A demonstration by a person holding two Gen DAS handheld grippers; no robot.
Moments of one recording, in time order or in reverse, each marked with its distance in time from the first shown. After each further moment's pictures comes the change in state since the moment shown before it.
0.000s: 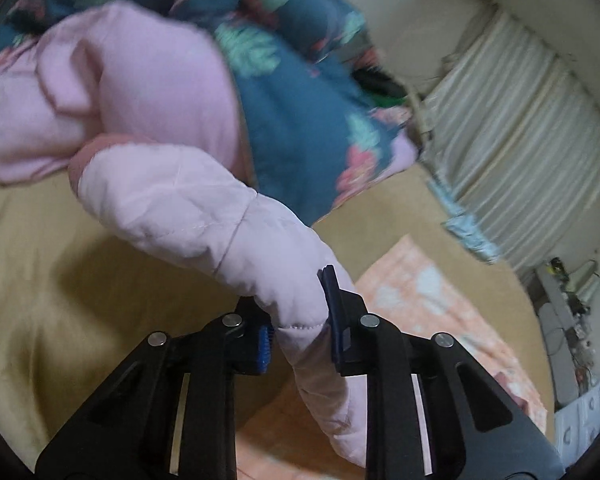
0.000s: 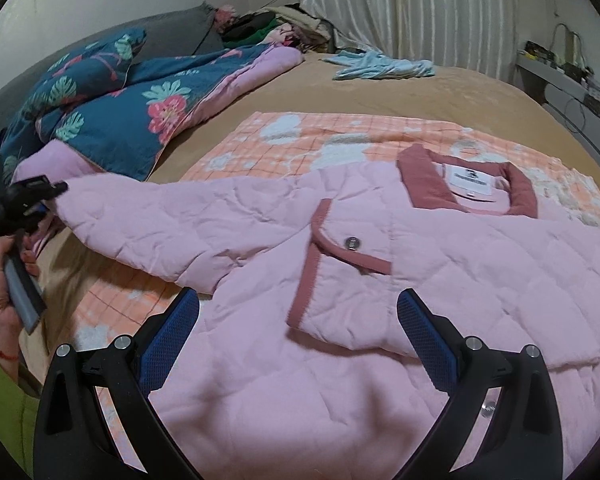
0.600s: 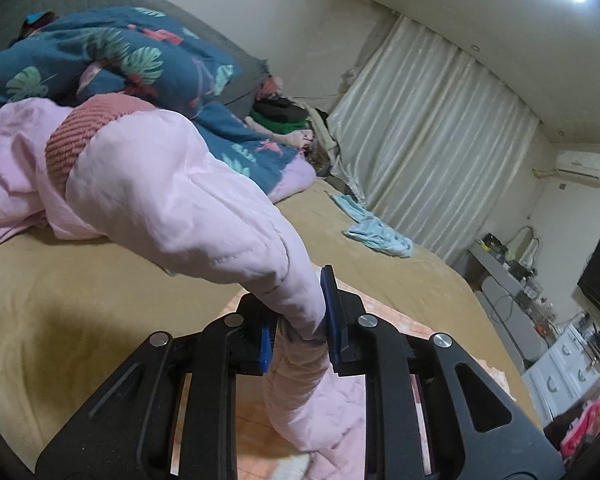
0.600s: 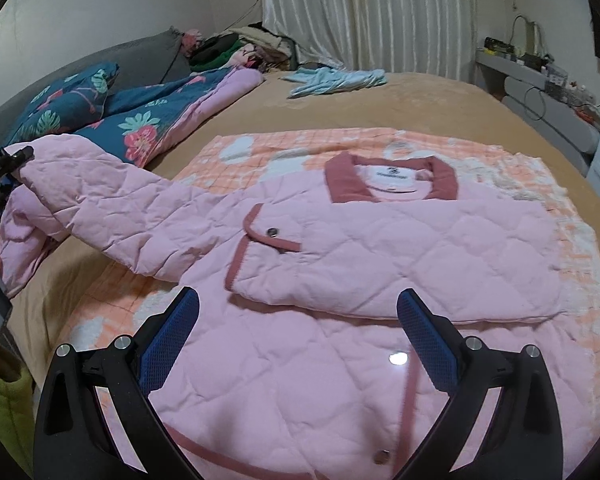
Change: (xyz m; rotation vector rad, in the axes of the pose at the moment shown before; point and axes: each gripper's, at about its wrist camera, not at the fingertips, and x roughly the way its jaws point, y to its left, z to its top) left arm -0.106 -0.108 -0.020 0.174 -0.098 -0.256; right arm -0.086 -0.055 -0.024 0.081 -0.060 -0.083
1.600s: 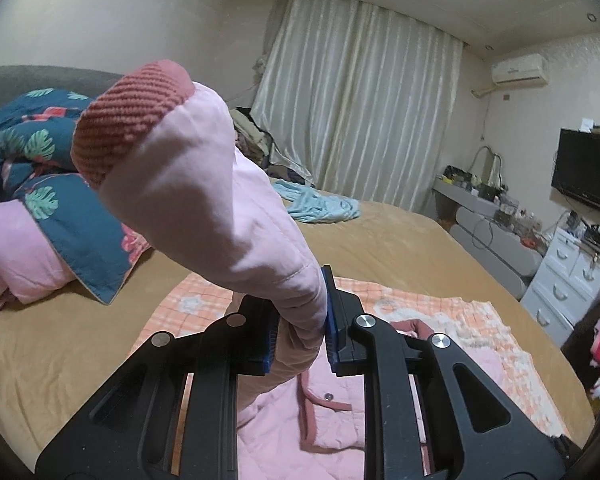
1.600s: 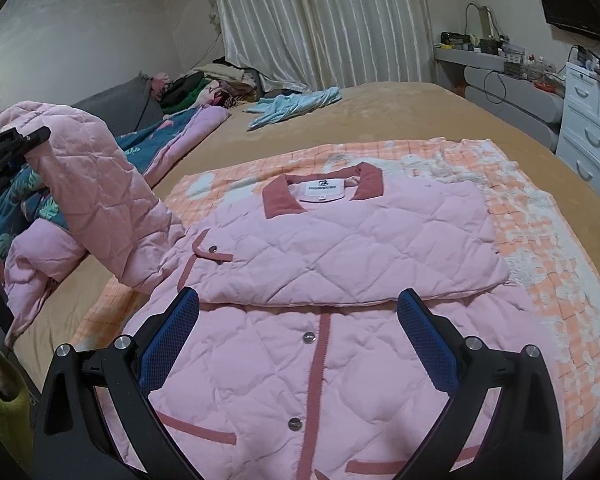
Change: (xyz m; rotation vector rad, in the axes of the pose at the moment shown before) left arm -0.008 -0.163 -0.034 0.338 0.040 -0.108; right arm -0.066 -0.090 -0.026 0.143 -0.098 -0.017
